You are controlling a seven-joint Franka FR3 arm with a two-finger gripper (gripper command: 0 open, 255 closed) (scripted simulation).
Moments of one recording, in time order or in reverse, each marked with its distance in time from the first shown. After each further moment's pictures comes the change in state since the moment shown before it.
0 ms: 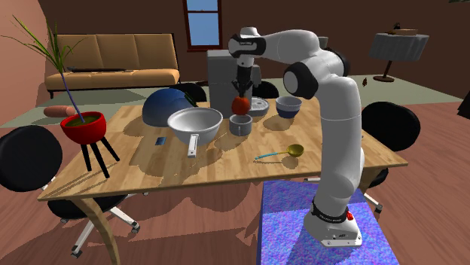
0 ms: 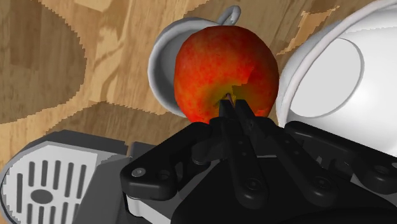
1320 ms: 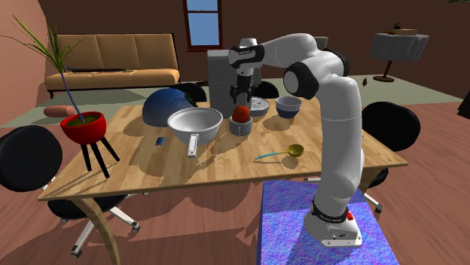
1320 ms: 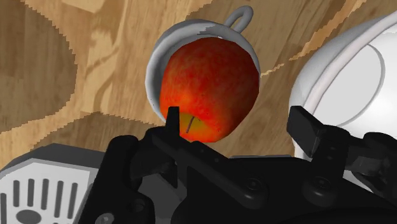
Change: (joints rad) arm 0.013 -0.005 0.004 -0.126 0.002 0.121 -0.013
